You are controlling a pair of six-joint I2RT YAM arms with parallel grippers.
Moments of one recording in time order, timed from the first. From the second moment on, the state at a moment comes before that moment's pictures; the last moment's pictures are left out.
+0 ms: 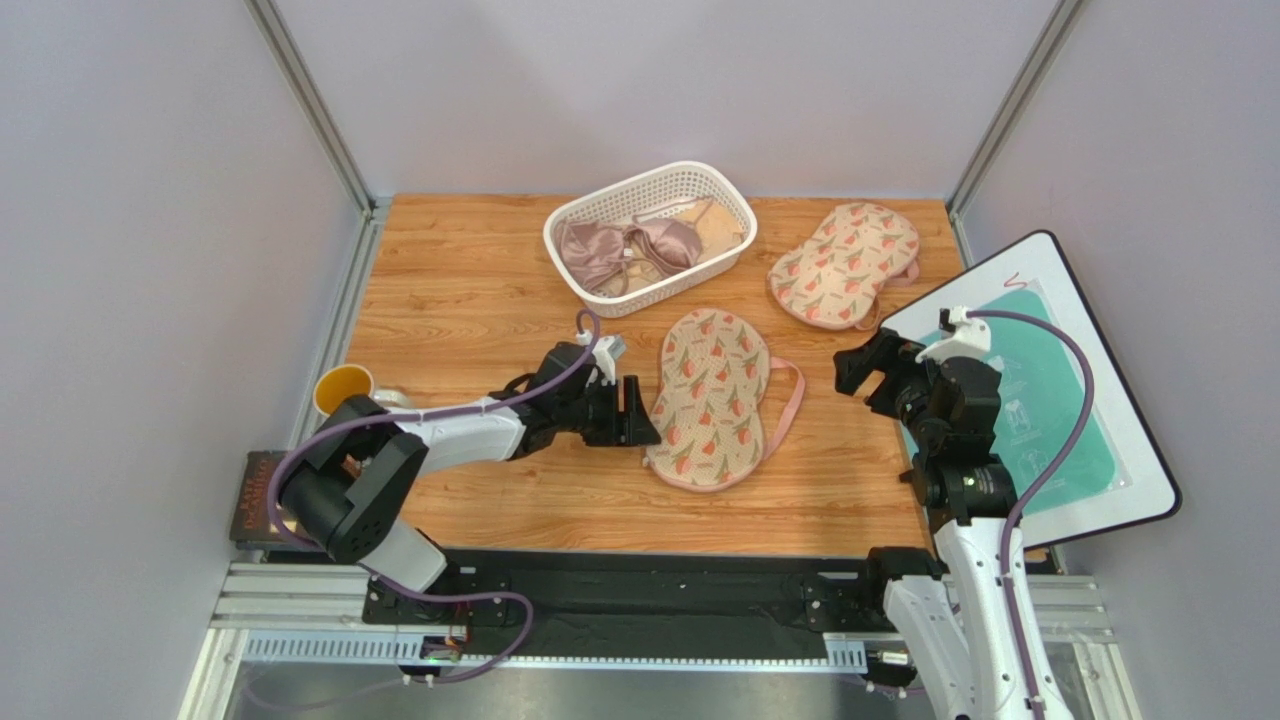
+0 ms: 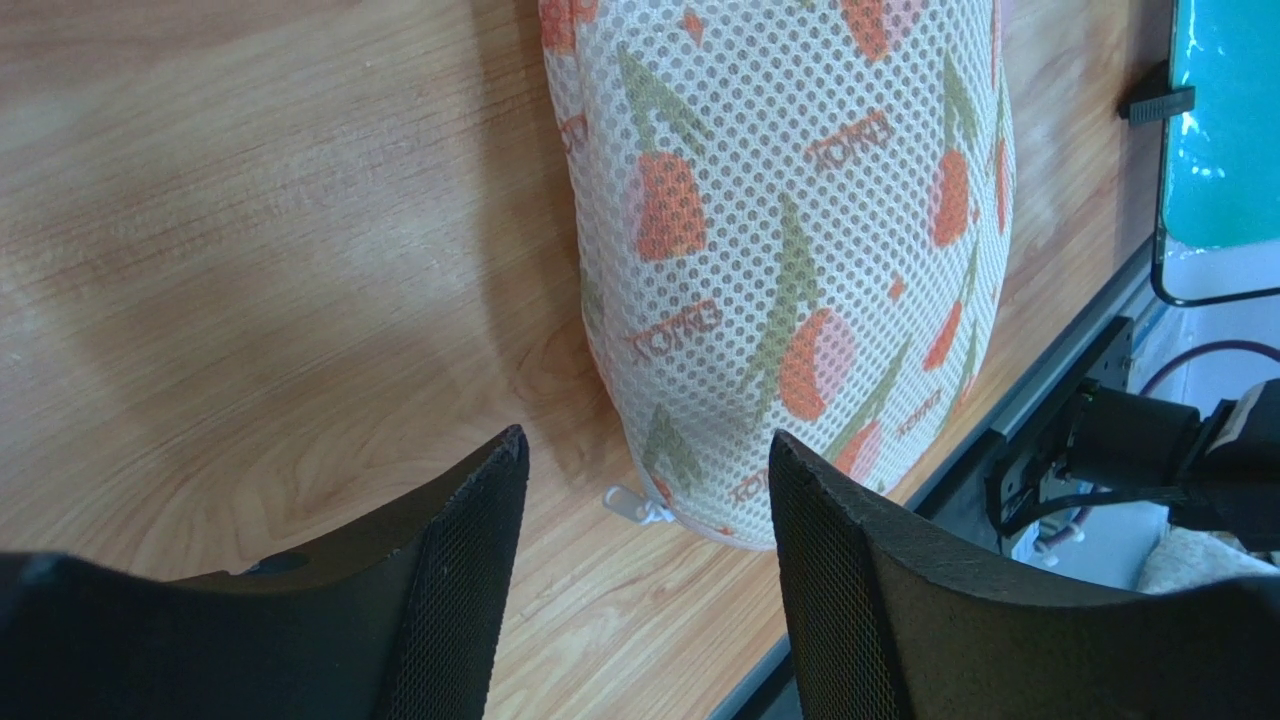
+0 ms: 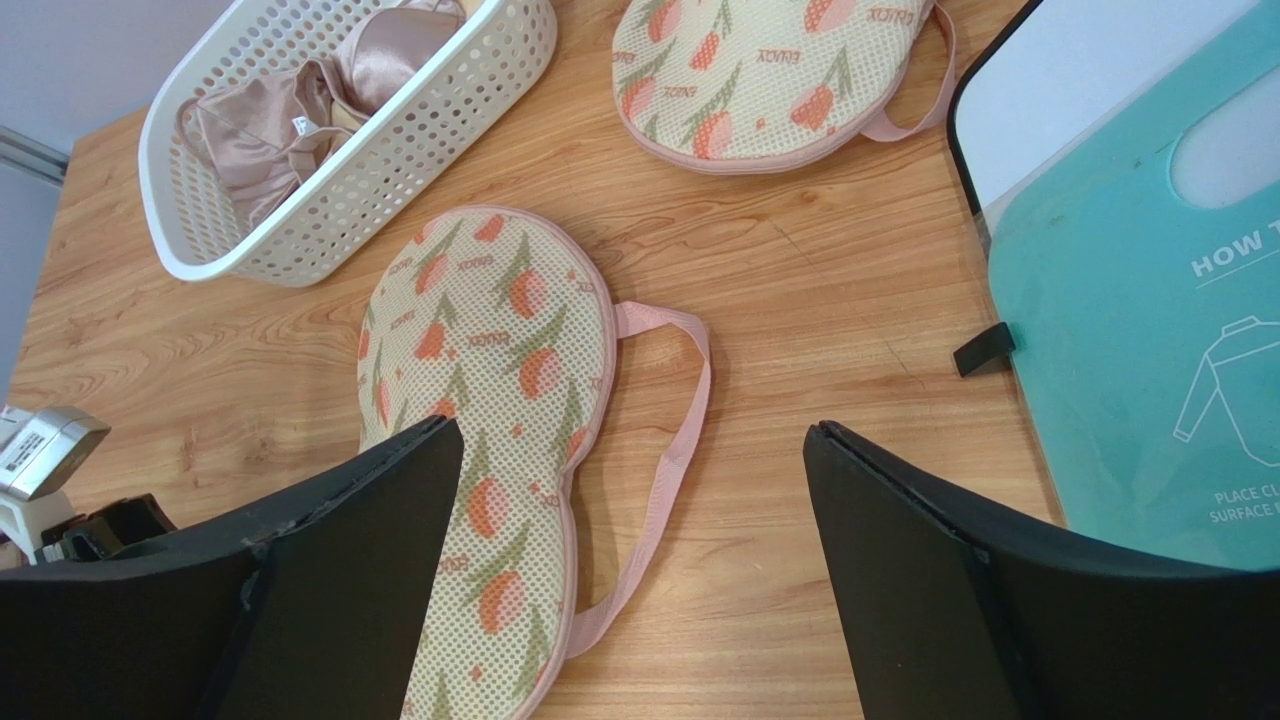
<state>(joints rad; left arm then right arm) -0.67 1.53 0.66 0.15 0.35 -0.66 -0.02 0.62 0.62 -0.35 -0.13 0.40</state>
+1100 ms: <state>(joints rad) -0.72 1.33 0.57 0.21 0.15 -0.82 0.48 0.78 0.64 -0.31 0.05 0.36</state>
